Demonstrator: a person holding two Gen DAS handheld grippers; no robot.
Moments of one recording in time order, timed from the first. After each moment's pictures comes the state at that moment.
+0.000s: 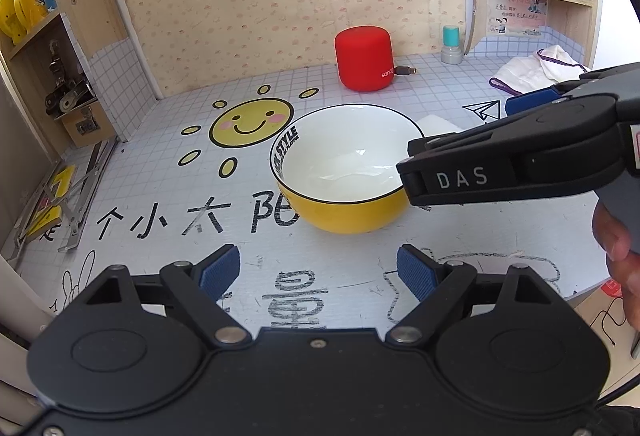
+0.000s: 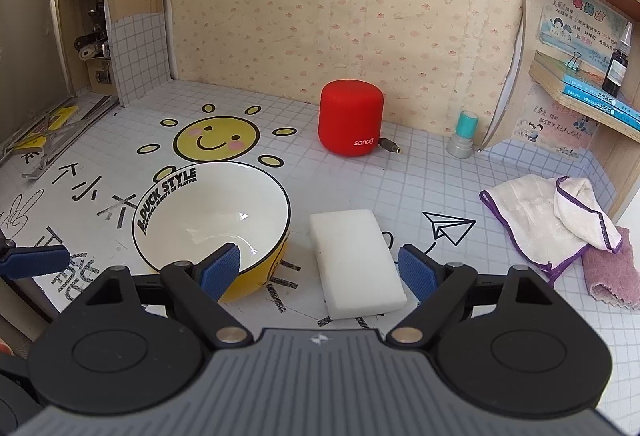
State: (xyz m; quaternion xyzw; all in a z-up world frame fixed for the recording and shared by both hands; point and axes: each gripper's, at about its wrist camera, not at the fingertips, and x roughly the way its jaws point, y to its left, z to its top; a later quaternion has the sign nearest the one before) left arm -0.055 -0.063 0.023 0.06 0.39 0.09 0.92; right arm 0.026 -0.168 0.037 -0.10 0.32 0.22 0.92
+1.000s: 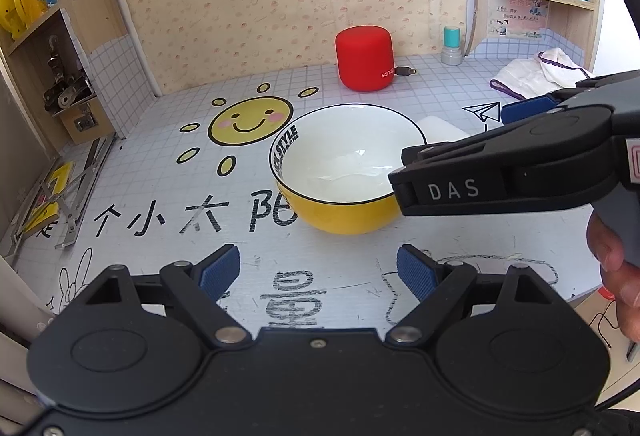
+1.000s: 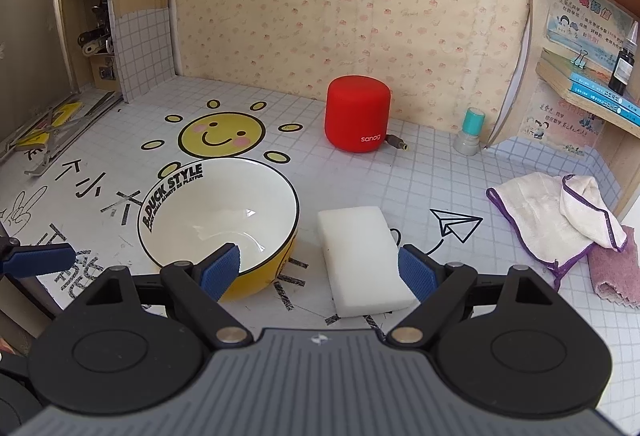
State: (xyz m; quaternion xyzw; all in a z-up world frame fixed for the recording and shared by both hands) left arm -0.053 -0.063 0.024 0.05 0.39 0.09 0.92; right arm 0.025 -0.161 0.035 -0.11 0.33 0.22 0.91
